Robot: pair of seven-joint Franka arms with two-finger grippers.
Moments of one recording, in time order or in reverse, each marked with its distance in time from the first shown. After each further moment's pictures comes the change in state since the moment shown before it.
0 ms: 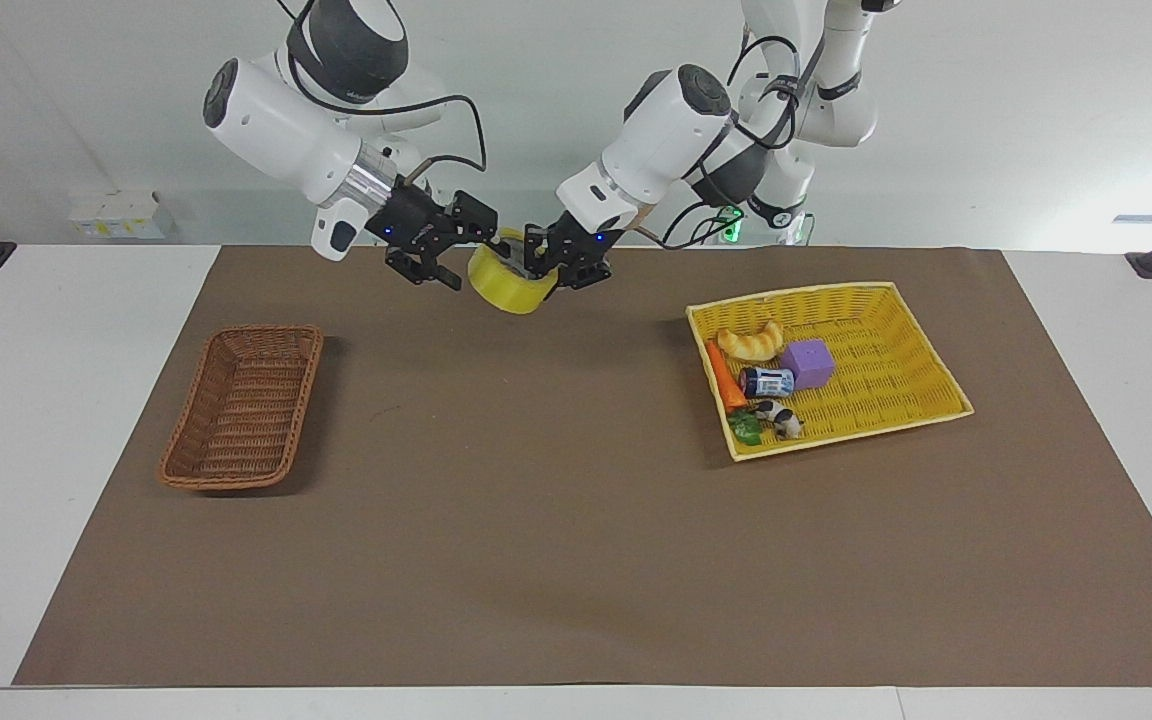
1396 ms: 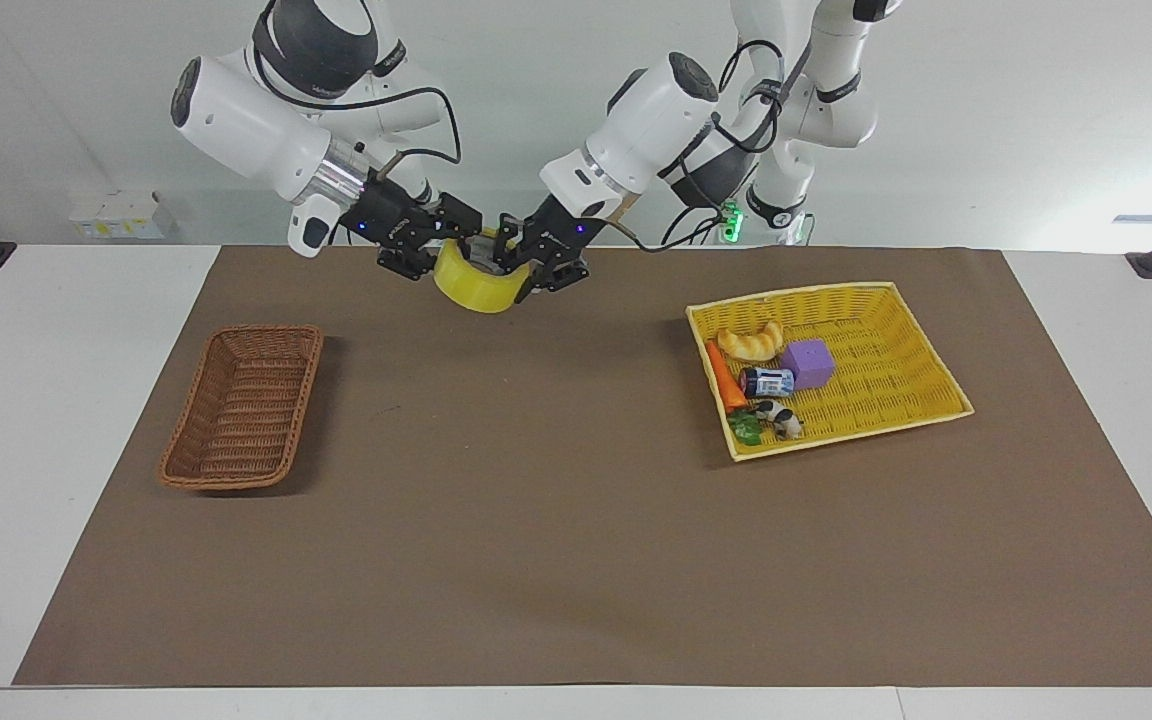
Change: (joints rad) left arm -0.023 0.010 -0.020 0.053 -0.003 0.109 -0.073; right arm -0.036 -0.007 -0.002 0.000 0.028 -0.017 0.023
